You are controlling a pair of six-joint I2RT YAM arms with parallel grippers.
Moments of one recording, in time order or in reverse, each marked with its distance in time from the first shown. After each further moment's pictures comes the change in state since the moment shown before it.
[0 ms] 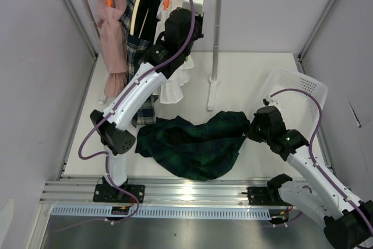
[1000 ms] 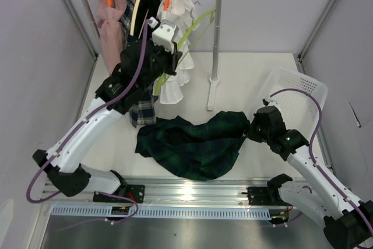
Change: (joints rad) left arm -0.002 -0.544 -0.581 -0.081 0.248 -0.021; right arm -0.004 0.000 0.000 -0.001 -0.006 -0.018
